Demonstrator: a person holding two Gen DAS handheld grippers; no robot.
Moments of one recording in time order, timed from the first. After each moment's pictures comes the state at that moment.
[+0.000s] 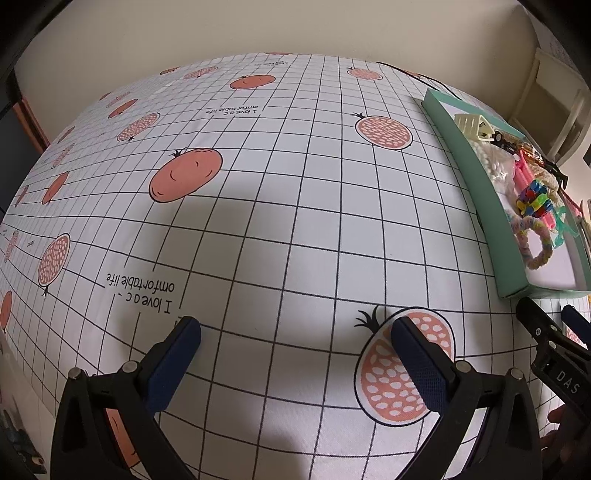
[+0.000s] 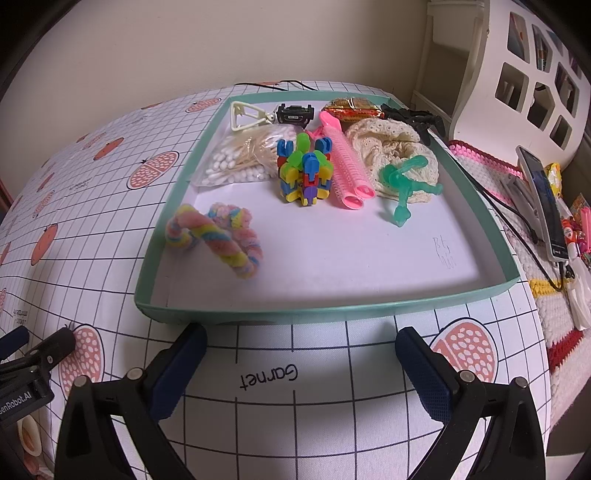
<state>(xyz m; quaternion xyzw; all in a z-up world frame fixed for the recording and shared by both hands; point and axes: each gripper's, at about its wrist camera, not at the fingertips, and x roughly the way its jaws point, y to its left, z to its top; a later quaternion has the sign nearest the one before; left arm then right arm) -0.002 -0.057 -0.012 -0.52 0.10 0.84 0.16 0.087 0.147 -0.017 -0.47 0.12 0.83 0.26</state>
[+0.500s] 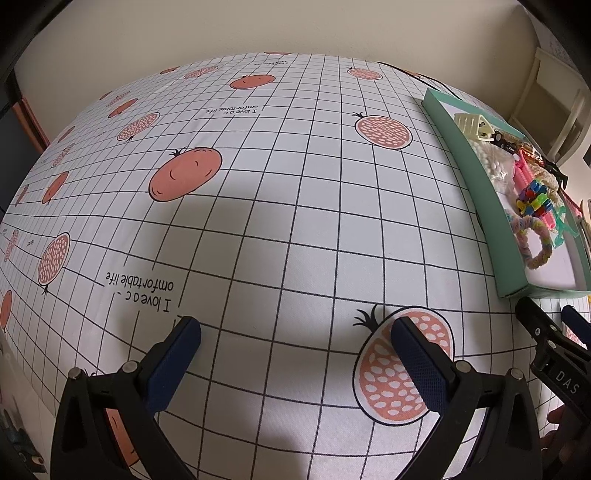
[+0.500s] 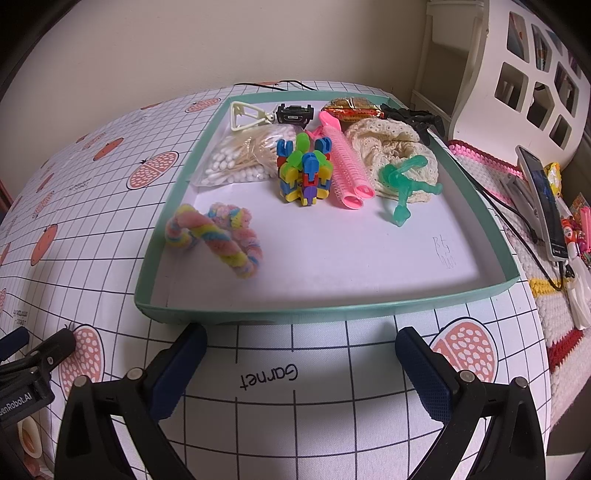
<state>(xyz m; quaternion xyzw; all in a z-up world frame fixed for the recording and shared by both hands) -0.002 -0.057 -0.012 -0.52 0.10 0.84 0.16 0.087 0.149 -0.016 -0.47 0.12 0.83 0.26</state>
